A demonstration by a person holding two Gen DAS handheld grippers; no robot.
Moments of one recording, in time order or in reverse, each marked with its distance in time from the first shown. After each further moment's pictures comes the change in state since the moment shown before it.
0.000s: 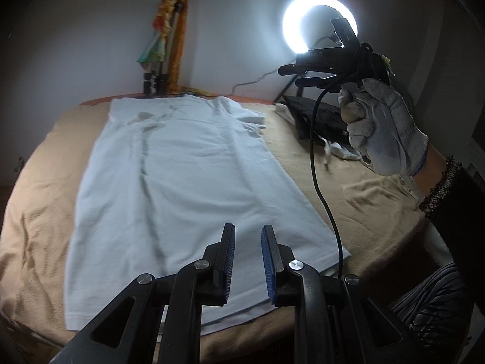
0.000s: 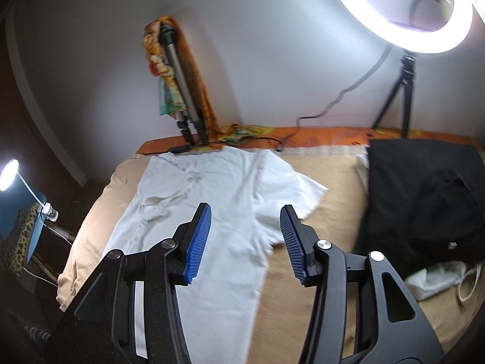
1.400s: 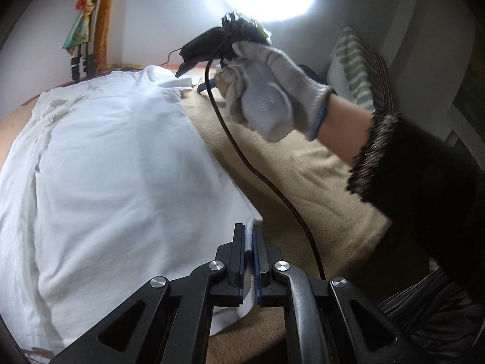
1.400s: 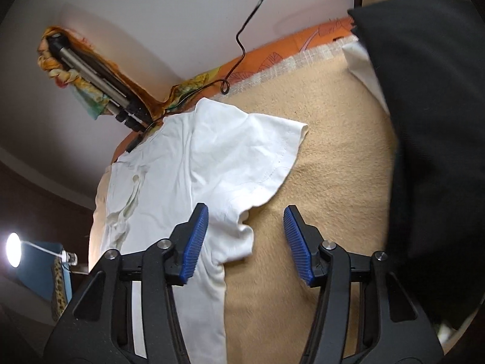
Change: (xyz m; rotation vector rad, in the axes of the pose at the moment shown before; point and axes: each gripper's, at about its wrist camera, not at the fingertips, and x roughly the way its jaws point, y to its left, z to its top) left arm 0.089 -0.079 -0.004 0.087 0.125 -0.116; right arm 0.135 -0.091 -0.023 0.362 0.224 0.099
